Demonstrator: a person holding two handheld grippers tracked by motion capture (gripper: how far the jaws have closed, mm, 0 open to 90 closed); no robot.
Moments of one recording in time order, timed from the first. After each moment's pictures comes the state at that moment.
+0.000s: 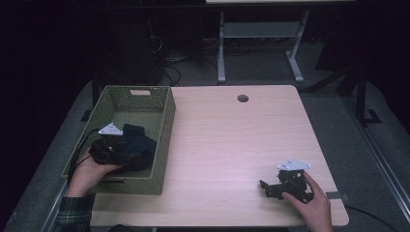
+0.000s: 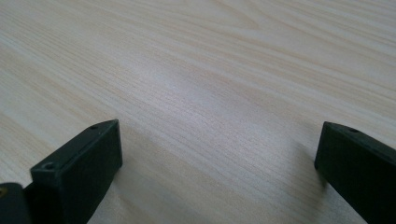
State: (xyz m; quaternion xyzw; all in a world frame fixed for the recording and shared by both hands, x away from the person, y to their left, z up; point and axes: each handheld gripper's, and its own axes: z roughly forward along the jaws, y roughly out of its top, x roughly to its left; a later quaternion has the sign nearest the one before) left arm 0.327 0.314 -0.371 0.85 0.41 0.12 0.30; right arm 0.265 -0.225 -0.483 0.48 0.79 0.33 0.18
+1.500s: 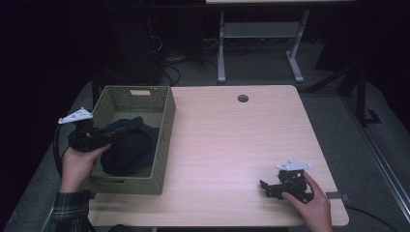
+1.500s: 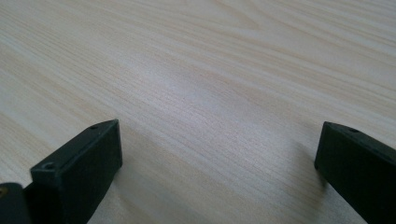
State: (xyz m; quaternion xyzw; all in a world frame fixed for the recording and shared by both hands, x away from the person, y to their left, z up) left arm 0.322 0.341 -0.319 0.74 0.44 0.15 0.48; right arm 0.265 -0.225 -0.483 0.48 0.79 0.33 0.18
